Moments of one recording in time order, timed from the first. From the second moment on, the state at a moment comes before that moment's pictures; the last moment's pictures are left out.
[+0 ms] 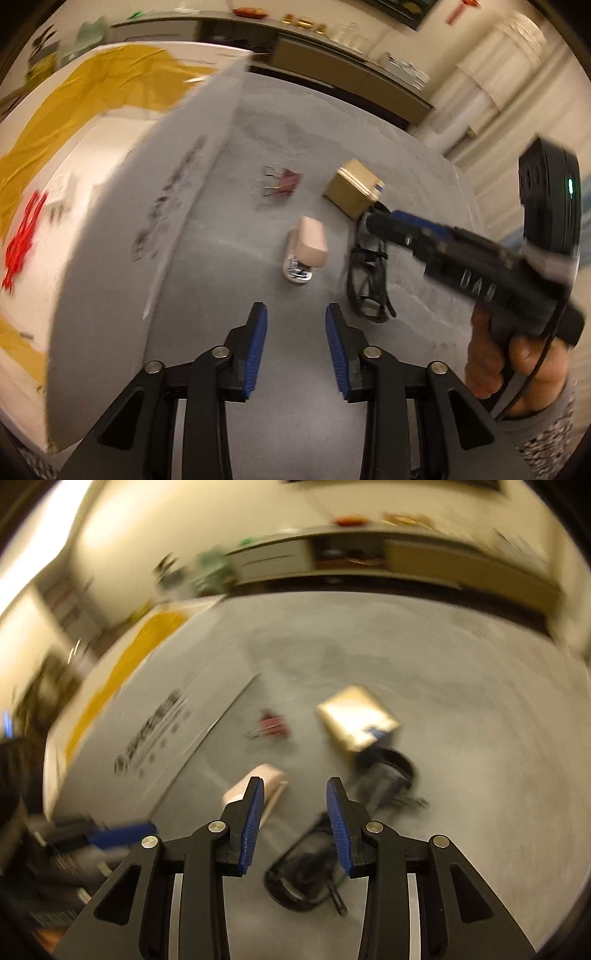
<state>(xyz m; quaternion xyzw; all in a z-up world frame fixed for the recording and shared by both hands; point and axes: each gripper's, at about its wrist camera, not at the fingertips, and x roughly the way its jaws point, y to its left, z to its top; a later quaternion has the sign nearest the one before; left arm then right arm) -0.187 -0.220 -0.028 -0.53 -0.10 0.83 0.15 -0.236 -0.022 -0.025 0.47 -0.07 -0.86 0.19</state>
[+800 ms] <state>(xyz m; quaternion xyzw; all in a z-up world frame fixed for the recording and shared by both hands) -0.251 -0.183 -0.077 -0.51 -0.03 0.85 0.13 -0.222 -0.007 -0.081 0.53 -0.11 -0.83 0.13</state>
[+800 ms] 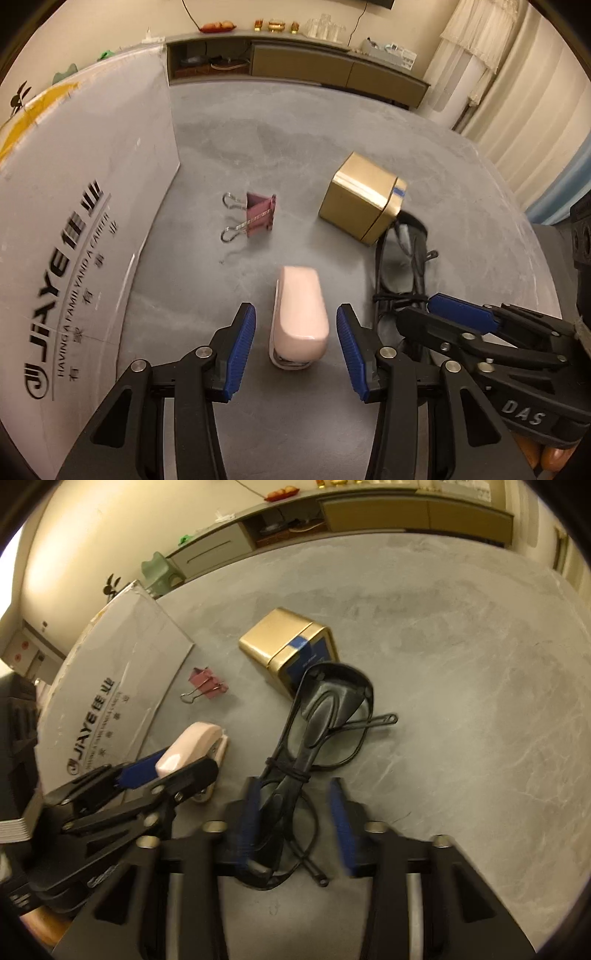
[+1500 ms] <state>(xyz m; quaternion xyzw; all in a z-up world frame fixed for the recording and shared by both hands) -0.255 -0.170 -0.077 -0.50 0.00 0.86 0.13 -0.211 0.005 -0.073 0.52 -0.13 -0.83 0.15</state>
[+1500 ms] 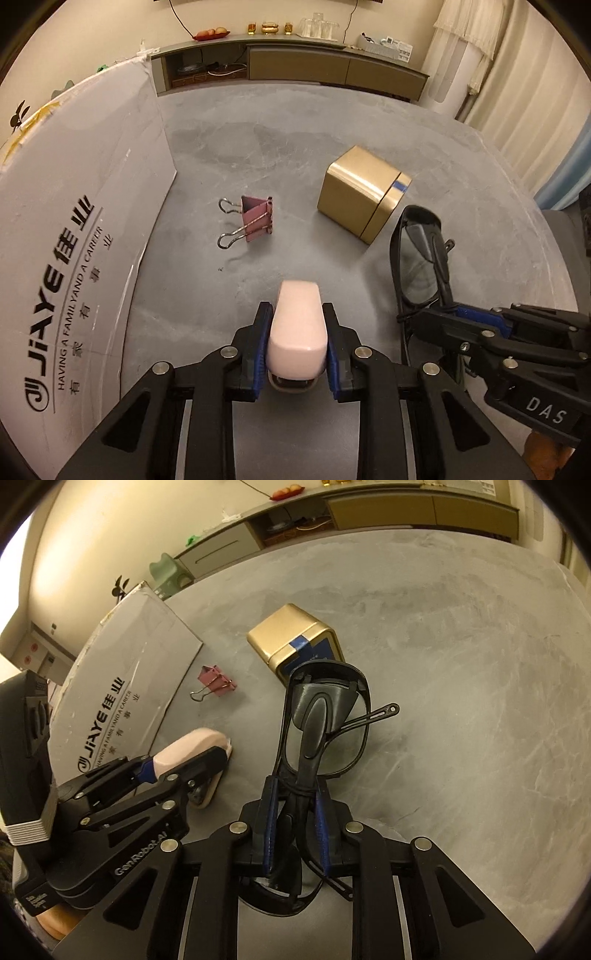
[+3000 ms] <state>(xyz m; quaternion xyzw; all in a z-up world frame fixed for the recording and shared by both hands) -0.195 -0.235 0.038 -0.41 -0.07 0.90 0.13 -0.199 -0.048 -0.043 0.49 -0.07 -0.85 0.15</state>
